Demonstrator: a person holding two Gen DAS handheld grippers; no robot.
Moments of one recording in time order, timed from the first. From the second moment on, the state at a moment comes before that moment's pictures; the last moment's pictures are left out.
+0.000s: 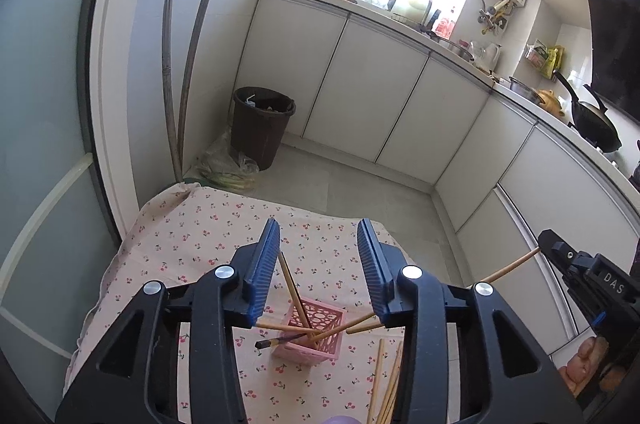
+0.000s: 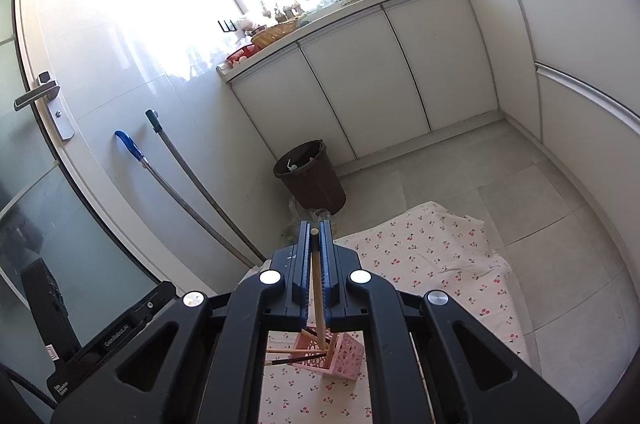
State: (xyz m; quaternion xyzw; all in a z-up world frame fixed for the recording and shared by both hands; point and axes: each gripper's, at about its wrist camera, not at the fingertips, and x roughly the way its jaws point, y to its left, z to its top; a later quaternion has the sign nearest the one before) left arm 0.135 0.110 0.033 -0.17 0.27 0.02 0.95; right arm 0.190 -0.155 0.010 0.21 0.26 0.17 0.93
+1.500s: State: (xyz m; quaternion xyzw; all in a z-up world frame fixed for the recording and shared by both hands) left arm 0.110 0.044 -0.054 -0.07 0.39 0.01 0.92; right arm 0.138 -0.154 -0.096 0.07 0.37 0.07 0.92
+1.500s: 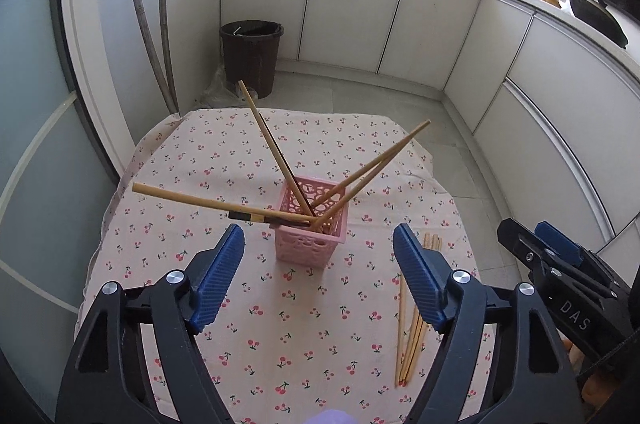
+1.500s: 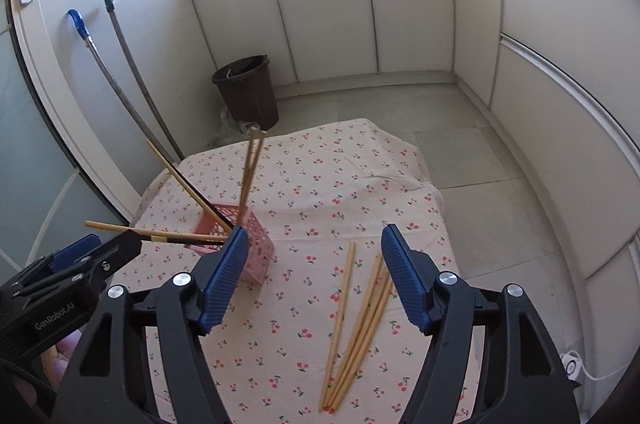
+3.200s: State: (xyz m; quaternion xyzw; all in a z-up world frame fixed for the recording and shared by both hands) left arm 0.268 -0.108 -0.214 0.04 0.57 -0.05 0.82; right arm 0.151 -0.314 -0.158 0.35 0.47 0.05 0.81
